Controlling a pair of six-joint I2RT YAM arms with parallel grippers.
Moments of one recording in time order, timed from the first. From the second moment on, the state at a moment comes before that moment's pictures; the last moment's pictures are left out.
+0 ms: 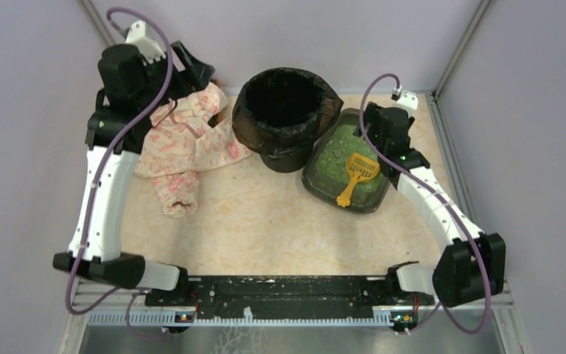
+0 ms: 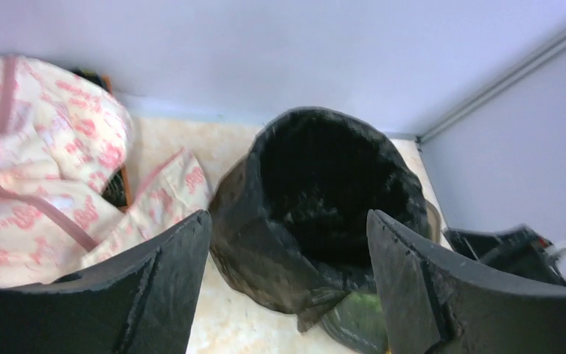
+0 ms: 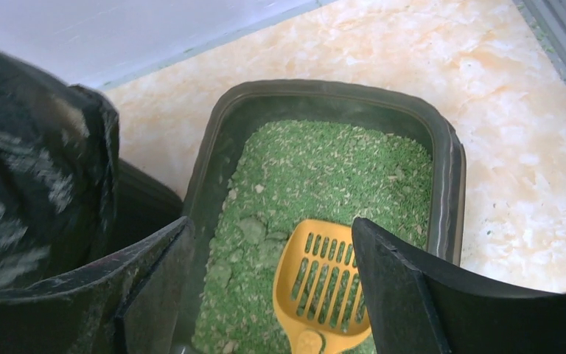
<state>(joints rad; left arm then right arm) -0.23 1.31 1.73 -0.56 0.10 -0.45 0.24 1.30 1.05 -0.13 0.35 0.41</state>
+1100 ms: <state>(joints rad) -0.43 1.82 1.99 -0.80 -0.11 -0.44 0.24 1.00 0.85 -0.26 0.19 0.34</state>
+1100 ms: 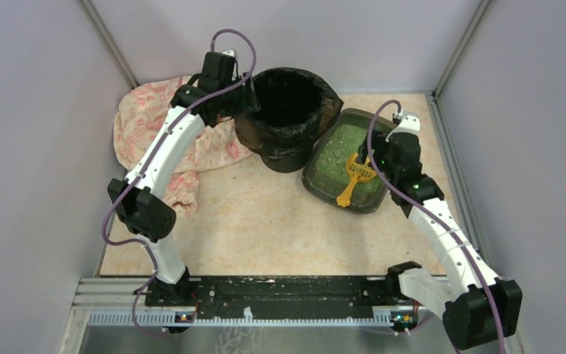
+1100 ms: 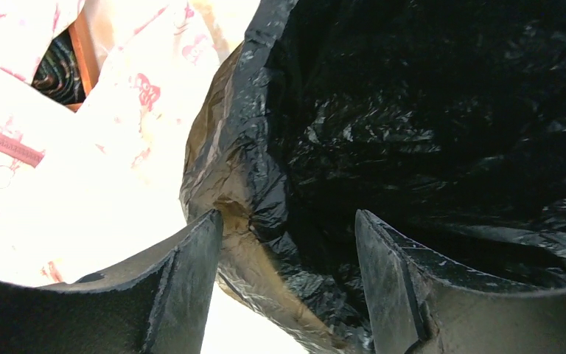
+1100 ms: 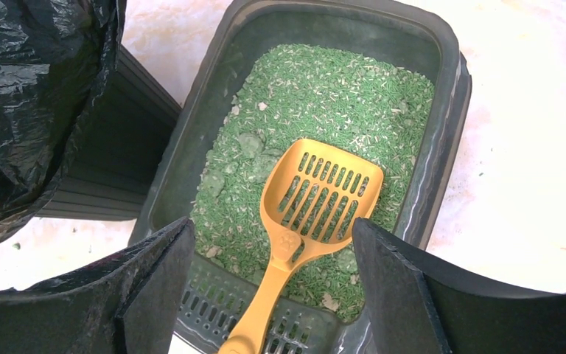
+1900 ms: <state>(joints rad) -0.43 1.77 1.94 -0.85 -0.22 -0.35 0.24 1.01 0.79 -0.25 0.18 0.34</state>
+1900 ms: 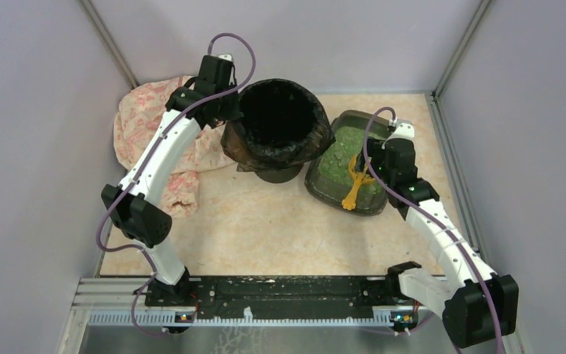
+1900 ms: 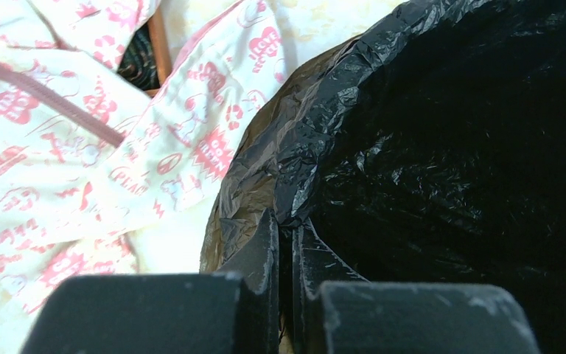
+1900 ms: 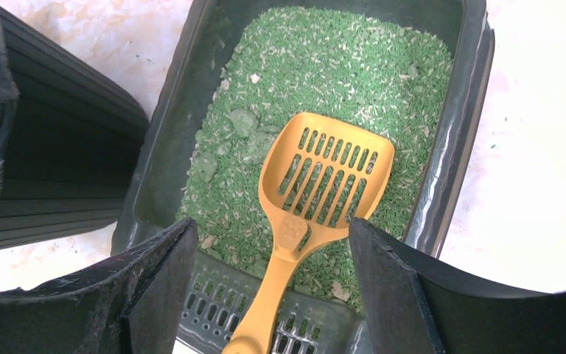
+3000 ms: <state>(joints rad) -0.43 1.22 1.49 -0.61 -0.54 -0.38 0.38 1.45 0.95 -0.14 0.22 0.41</state>
